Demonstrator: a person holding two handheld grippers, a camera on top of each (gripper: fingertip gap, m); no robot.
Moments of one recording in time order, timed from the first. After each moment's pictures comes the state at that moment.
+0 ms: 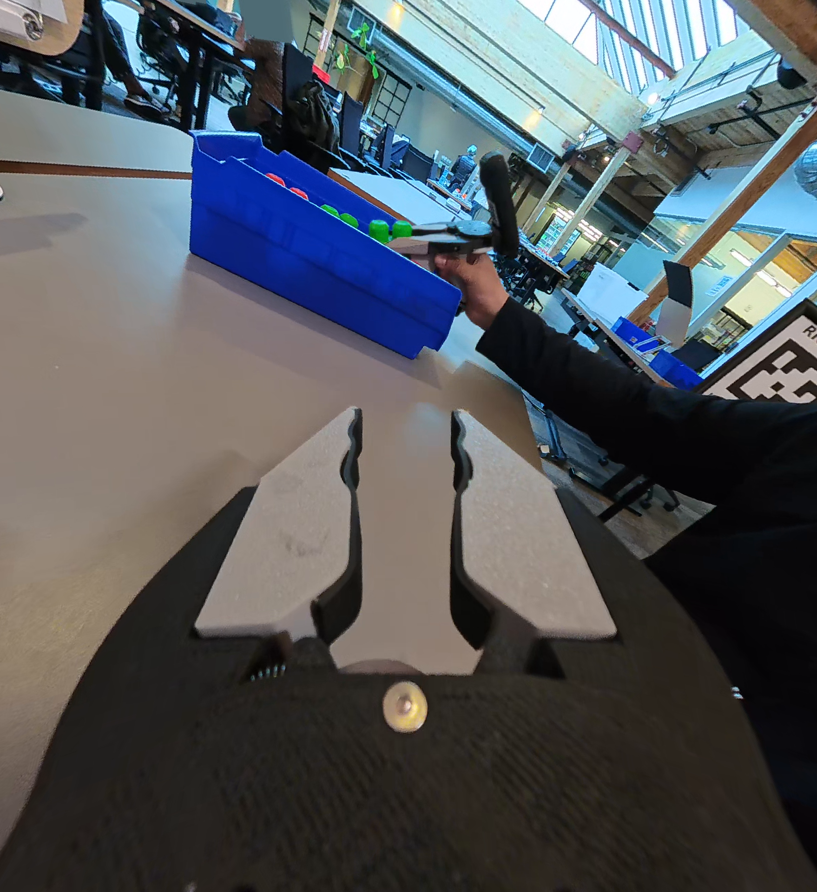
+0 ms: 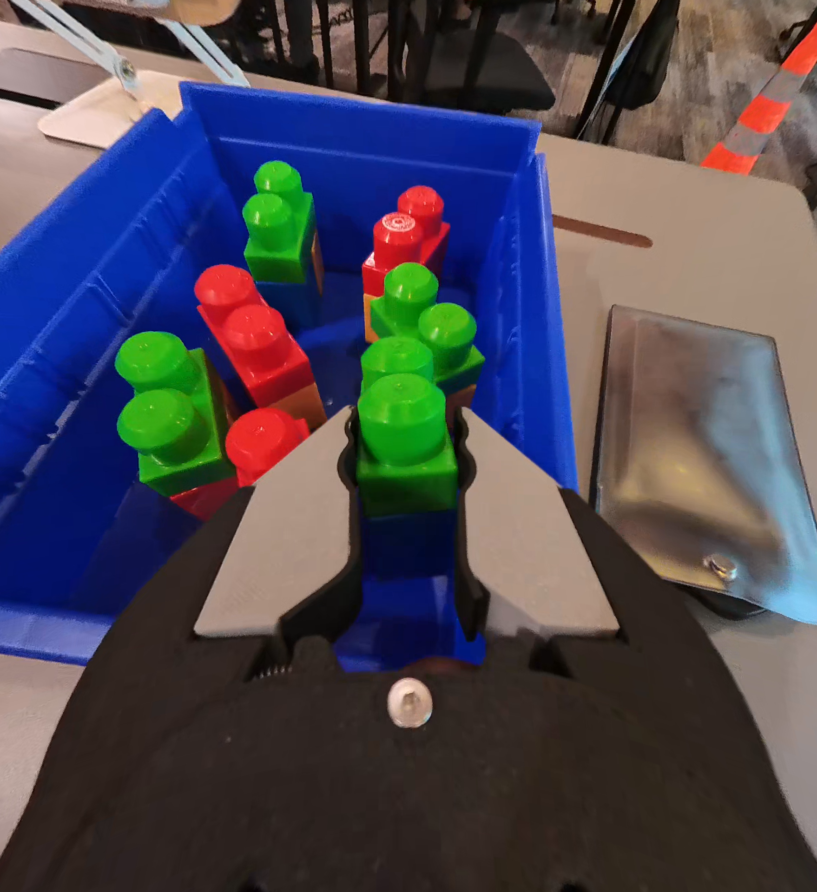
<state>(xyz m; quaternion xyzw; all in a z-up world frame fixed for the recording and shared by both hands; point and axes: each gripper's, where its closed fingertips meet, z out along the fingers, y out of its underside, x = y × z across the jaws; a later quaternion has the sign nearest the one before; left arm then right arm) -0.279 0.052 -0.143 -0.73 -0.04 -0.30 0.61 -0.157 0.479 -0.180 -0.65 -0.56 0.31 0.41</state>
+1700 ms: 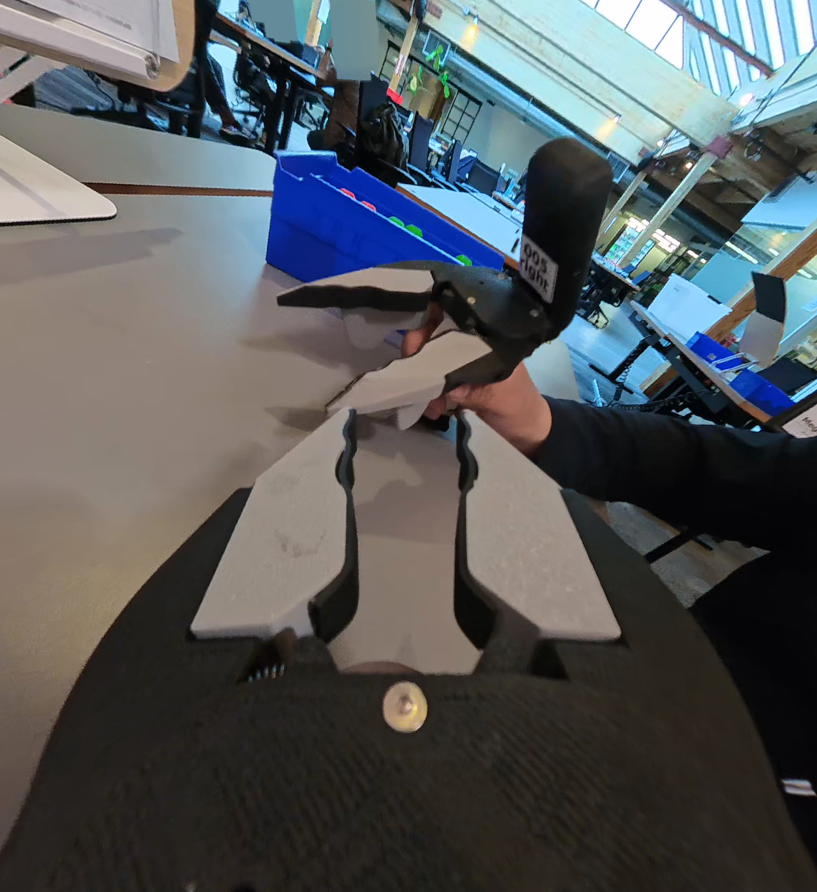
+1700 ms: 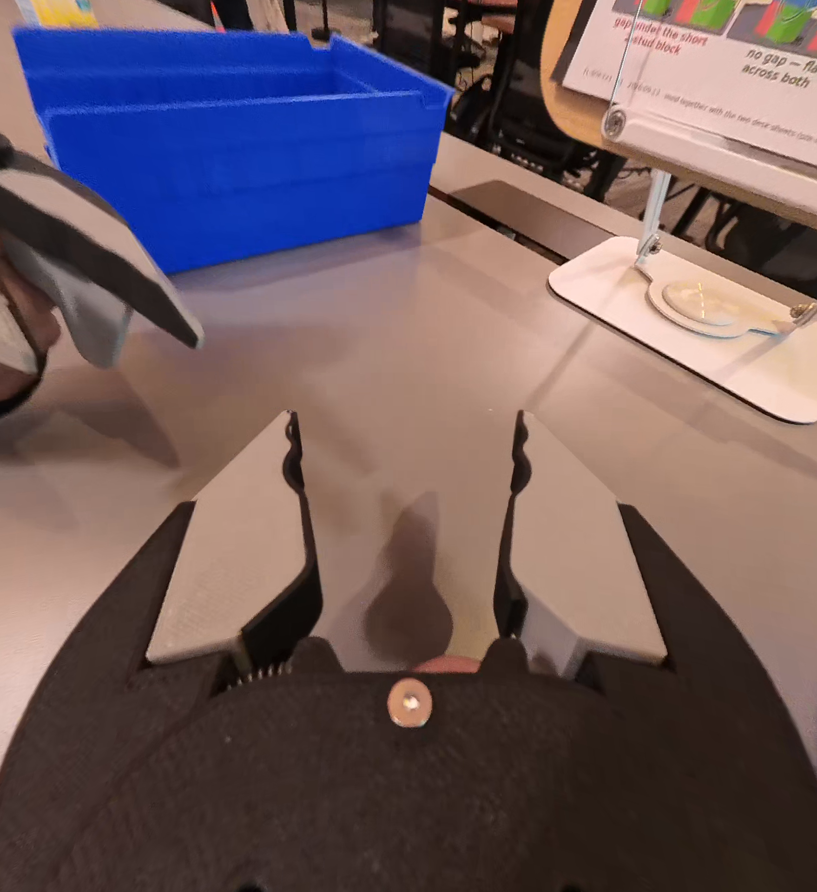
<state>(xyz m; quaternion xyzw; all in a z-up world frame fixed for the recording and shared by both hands) -0.299 0.058 -0.154 -0.74 -0.08 -0.23 0.62 -0.345 0.128 -0.189 -0.45 -0.68 0.44 0.36</state>
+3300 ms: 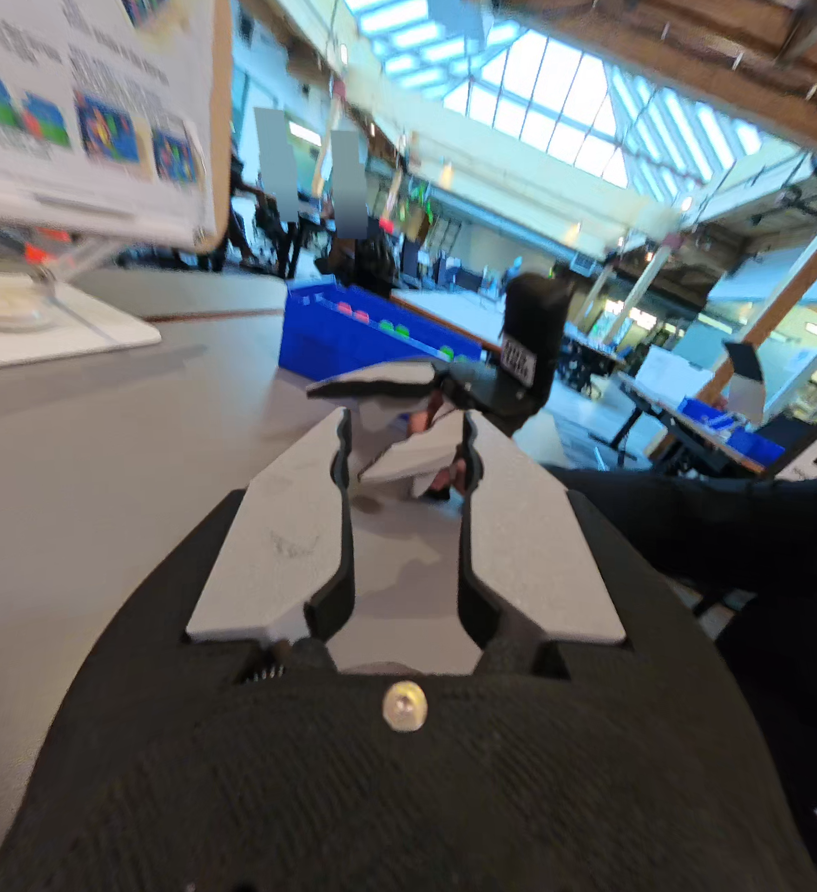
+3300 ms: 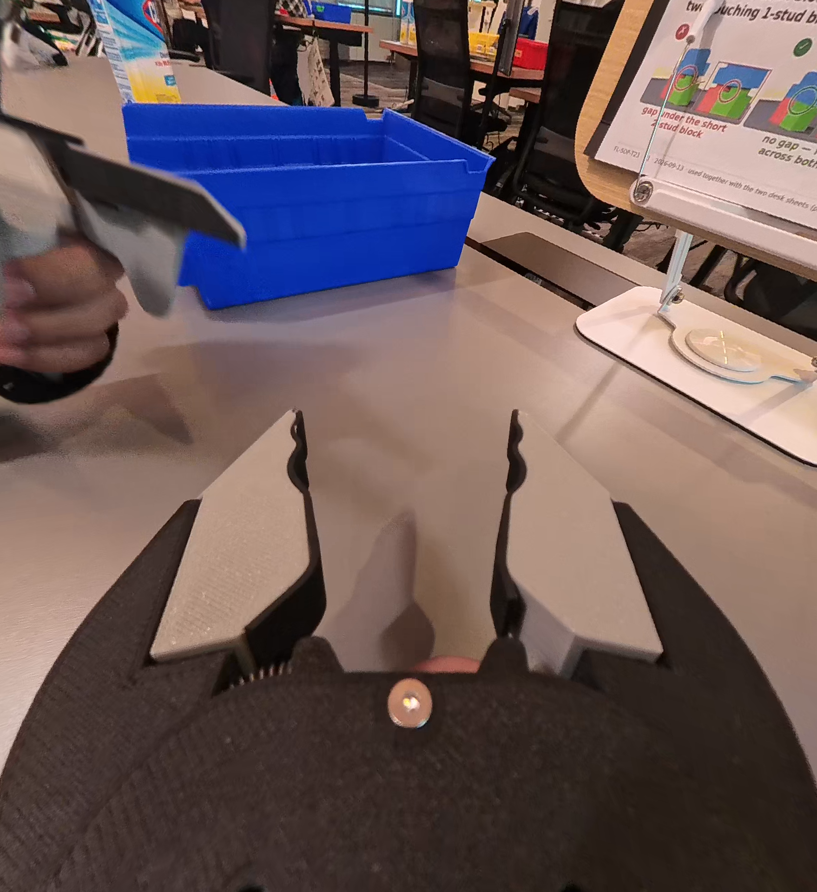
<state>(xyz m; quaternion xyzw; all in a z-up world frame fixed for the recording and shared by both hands) -0.312 0.032 -0.106 -0.67 -0.07 -0.21 0.71 -0.331 0.107 -0.172 -0.42 -0.68 0.48 0.37</state>
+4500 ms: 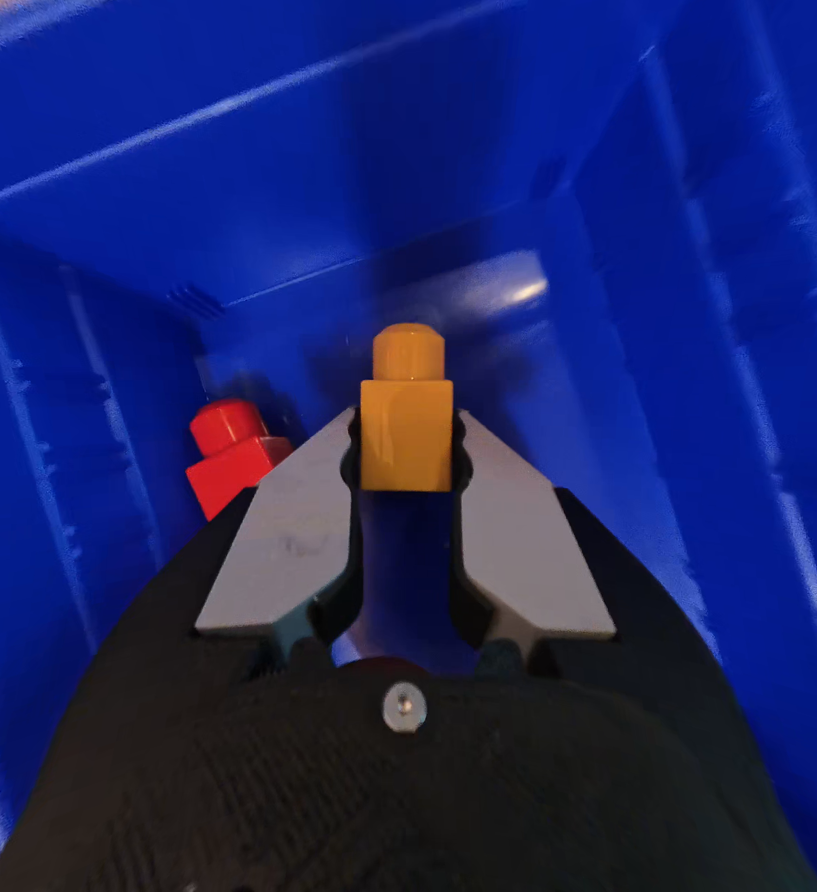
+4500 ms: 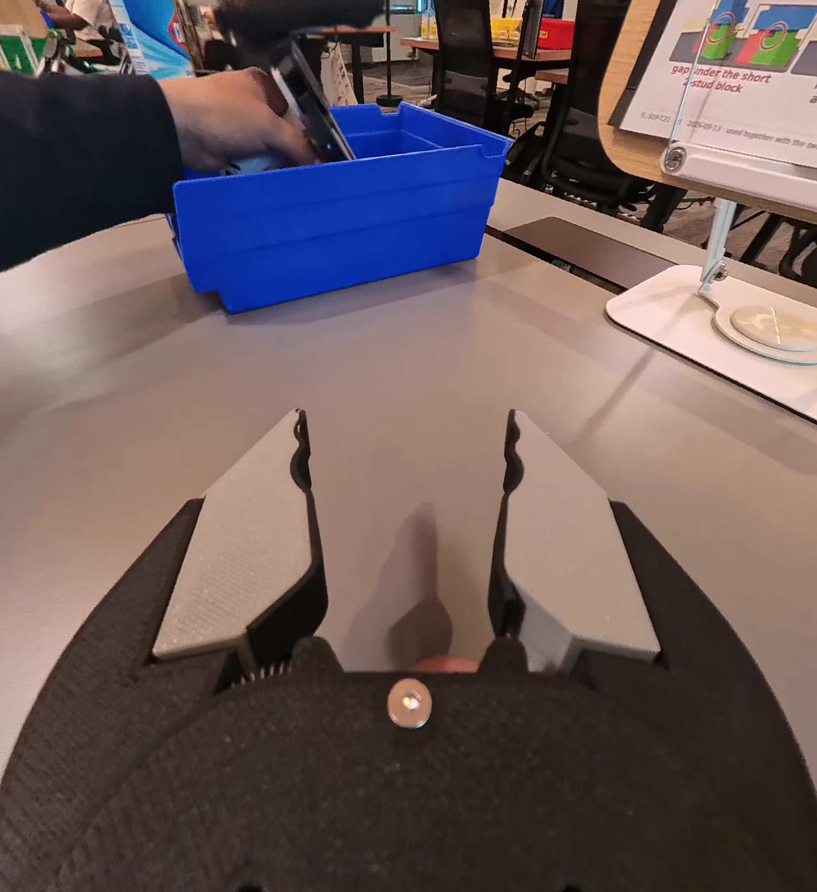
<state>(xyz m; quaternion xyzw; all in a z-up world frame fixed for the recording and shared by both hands) -0.646 -0.073 -0.235 -0.92 -0.28 0.11 0.26 -0.333 0.103 -0.179 -0.43 -0.68 0.50 0.33</state>
